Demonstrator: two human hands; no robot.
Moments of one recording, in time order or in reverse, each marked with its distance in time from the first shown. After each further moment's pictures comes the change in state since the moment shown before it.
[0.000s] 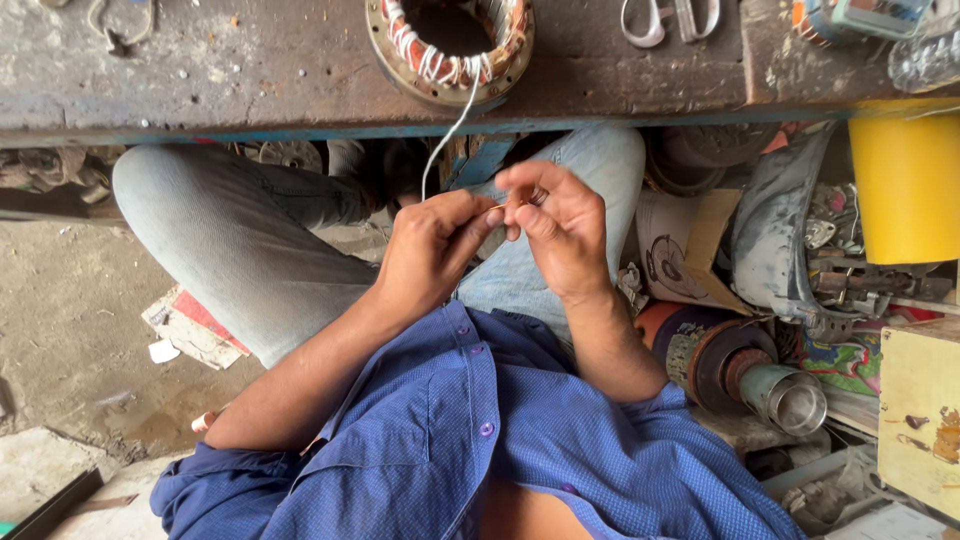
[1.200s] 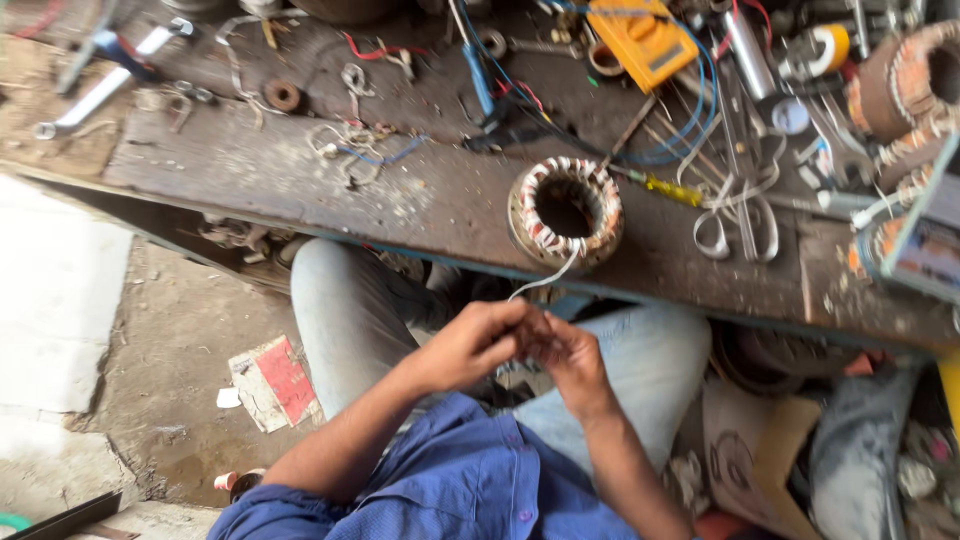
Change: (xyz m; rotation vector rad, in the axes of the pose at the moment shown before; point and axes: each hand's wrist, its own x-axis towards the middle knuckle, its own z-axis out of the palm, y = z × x) left_hand 0.015 -0.004 -0.052 -0.203 -0.232 0.021; right_hand 0.018 0.073 -0.009 0.186 -0.150 0.306
